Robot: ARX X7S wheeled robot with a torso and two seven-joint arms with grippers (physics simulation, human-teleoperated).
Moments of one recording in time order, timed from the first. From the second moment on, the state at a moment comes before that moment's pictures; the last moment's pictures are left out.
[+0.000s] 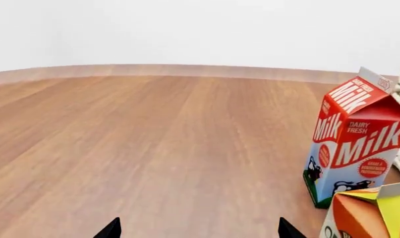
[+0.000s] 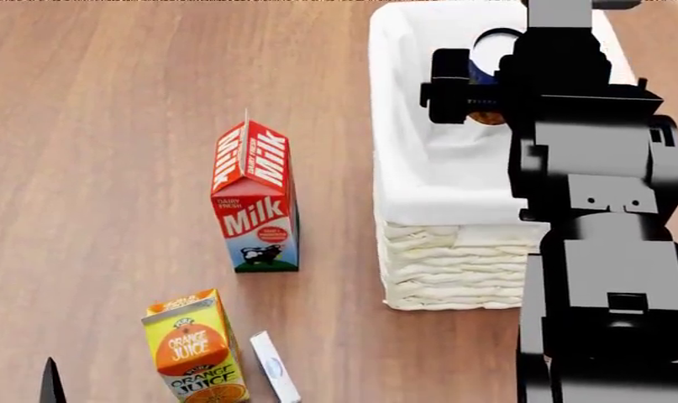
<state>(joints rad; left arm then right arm) 0.13 -0.35 0.18 0.38 -0.31 -0.05 -0.47 1.57 0.13 -0.13 1.31 0.11 0.55 -0.09</state>
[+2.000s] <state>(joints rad) 0.14 -0.37 0.19 0.39 -0.36 -0.02 -0.47 1.40 0.17 -0.05 0.83 0.18 0.67 -0.04</state>
